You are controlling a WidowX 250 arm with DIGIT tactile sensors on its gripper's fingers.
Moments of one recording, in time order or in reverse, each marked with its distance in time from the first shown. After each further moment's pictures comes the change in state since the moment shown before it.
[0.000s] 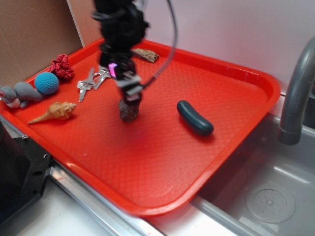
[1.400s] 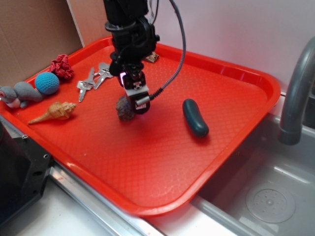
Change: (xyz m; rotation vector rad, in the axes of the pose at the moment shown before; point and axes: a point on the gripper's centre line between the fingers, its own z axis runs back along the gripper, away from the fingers) arm 0.020 0.011 -0.039 -0.015 0.078 -0.043
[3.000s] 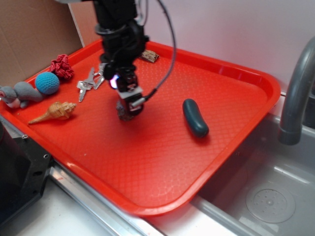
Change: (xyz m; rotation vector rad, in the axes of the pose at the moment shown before) arm -0.018 0.012 -0.003 0.059 -0.021 0.146
